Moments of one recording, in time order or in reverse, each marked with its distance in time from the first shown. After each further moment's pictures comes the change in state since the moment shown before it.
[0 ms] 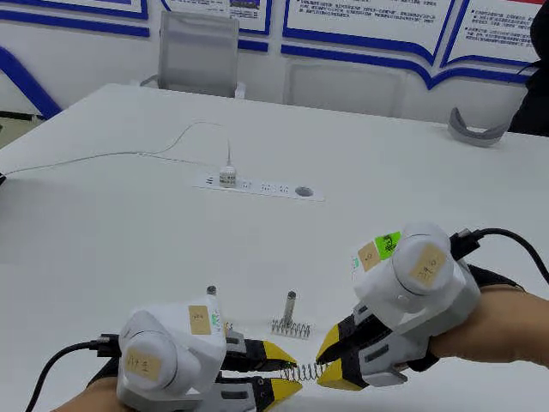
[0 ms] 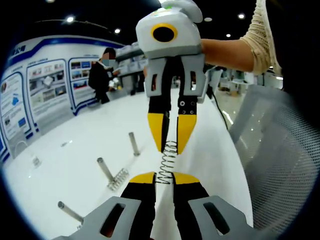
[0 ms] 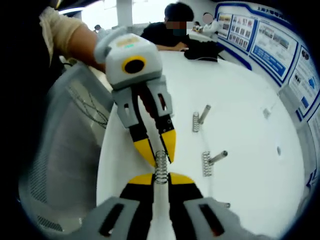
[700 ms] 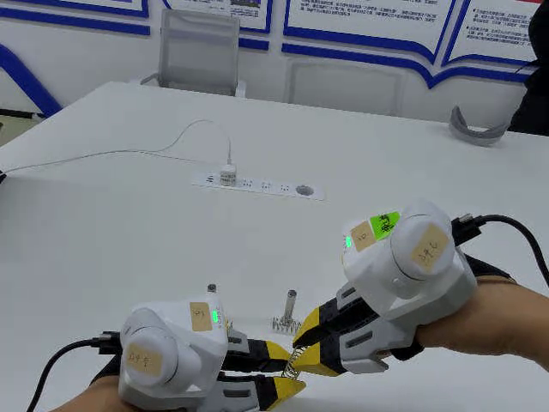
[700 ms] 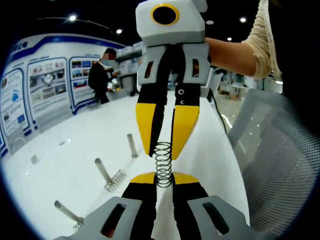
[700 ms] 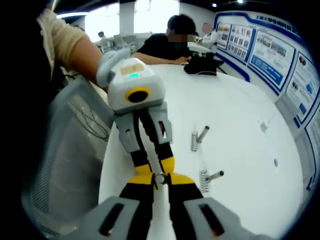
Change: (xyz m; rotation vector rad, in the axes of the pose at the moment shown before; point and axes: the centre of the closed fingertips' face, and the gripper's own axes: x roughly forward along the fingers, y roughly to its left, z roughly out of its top) left arm 0.001 -0.003 0.003 -0.032 -0.020 -0.013; right arm -0.001 0.001 0.032 -0.013 -0.094 -0.019
